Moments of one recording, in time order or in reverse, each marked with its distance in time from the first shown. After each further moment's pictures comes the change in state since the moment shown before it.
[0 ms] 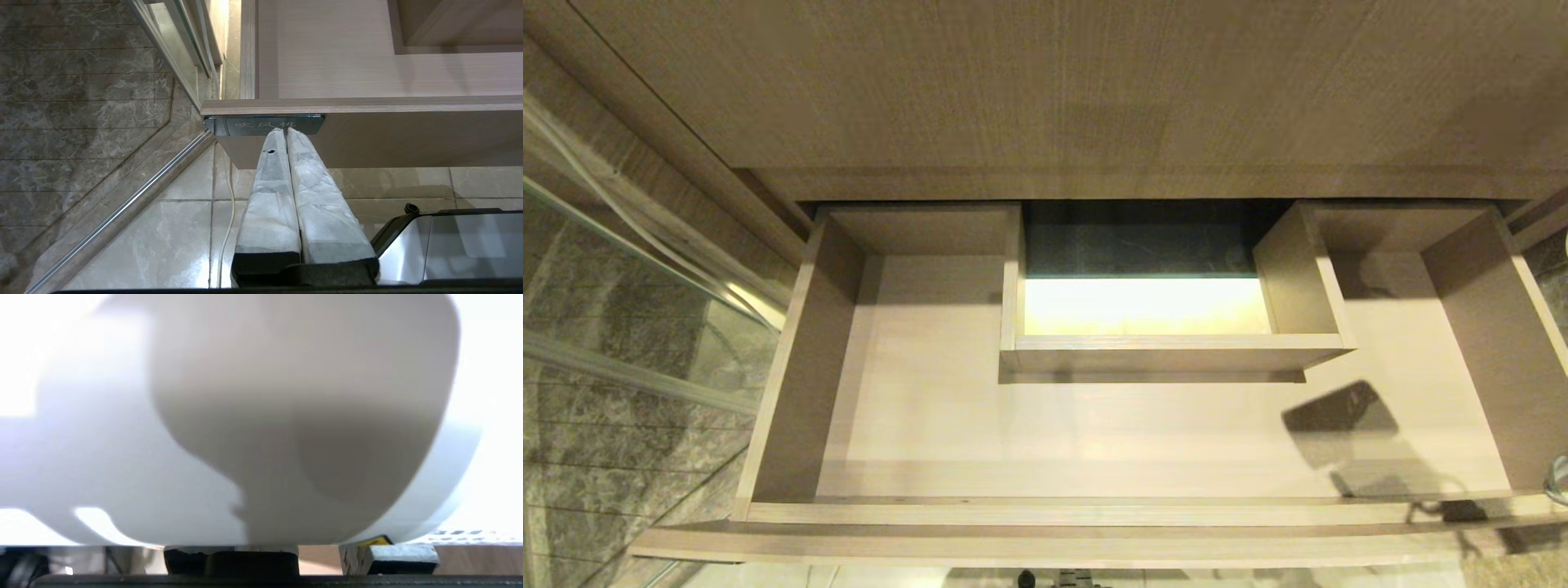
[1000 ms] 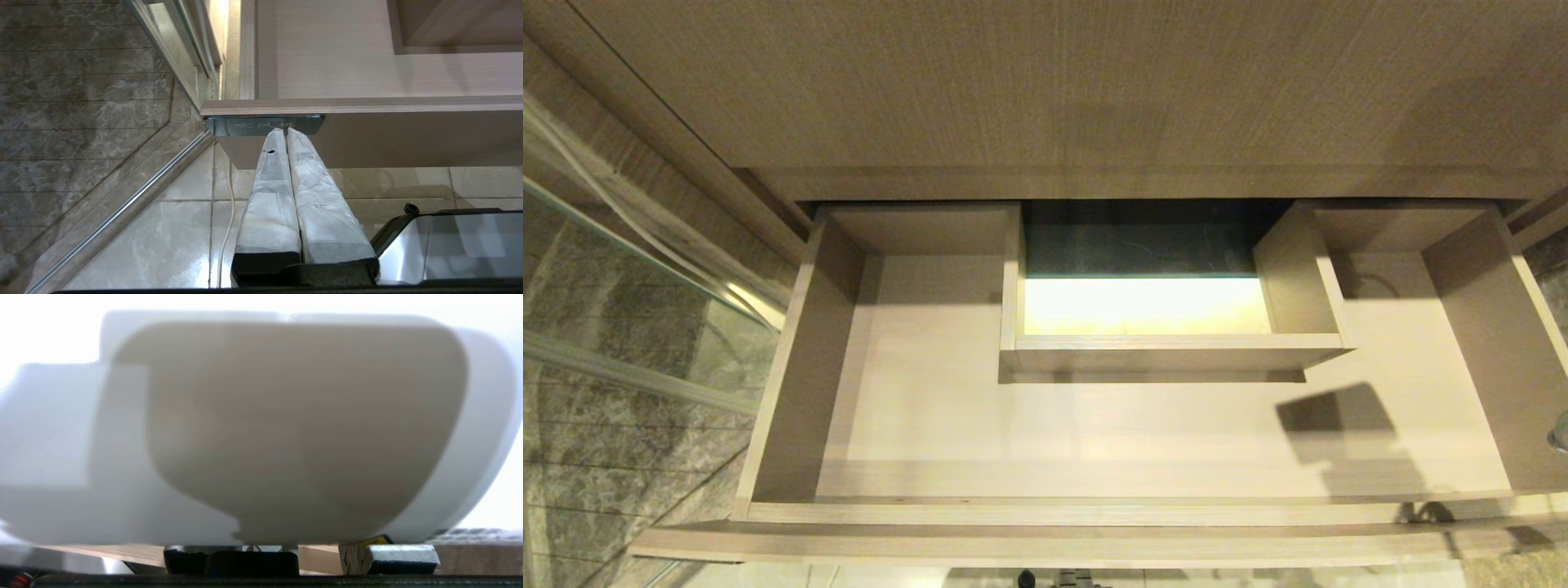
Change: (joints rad) left arm 0.000 0.000 0.000 0.000 0.000 0.000; right arm -0.006 -0.058 -0.156 0.060 0.031 0.197
